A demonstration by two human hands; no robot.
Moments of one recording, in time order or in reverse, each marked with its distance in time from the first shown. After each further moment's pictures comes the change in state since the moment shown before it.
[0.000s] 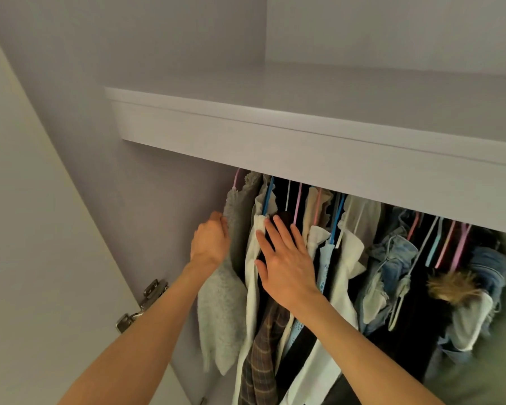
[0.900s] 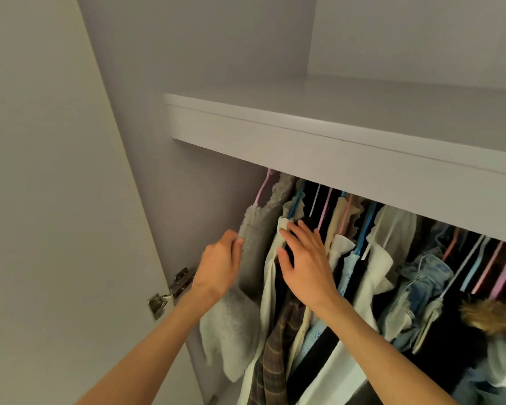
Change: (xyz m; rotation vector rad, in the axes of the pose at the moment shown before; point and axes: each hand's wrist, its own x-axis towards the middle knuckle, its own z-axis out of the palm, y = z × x) left_hand -0.071 -0.008 -0.038 -0.077 0.097 0.111; right_hand 0.010 -0.002 -0.022 0.509 -0.039 0.055
